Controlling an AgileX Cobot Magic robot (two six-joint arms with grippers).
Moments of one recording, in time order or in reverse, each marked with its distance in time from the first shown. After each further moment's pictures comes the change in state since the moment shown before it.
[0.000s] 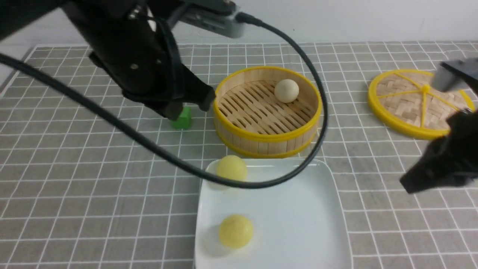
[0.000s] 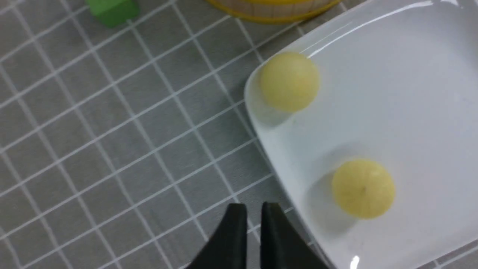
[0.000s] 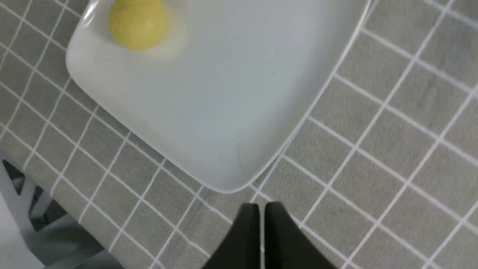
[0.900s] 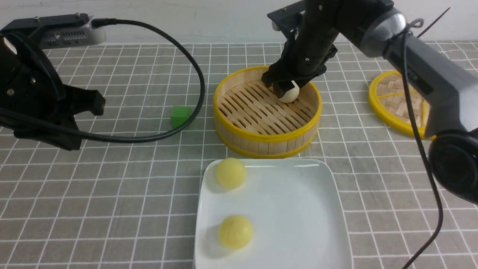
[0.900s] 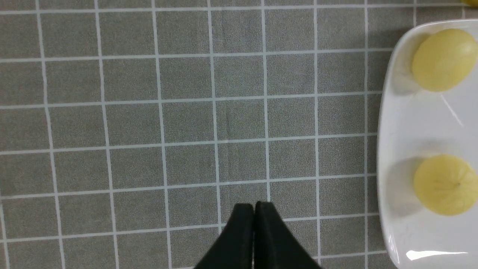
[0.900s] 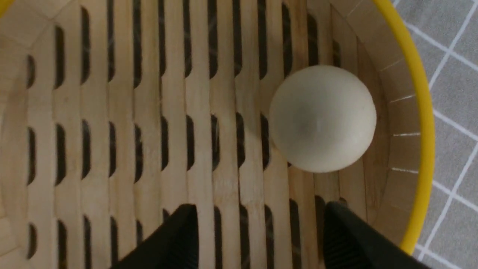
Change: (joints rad) right arm 0.141 1.106 -1.315 -0.404 0.025 0.286; left arm 0.424 -0.135 0.259 -0.179 -0.025 -0.028
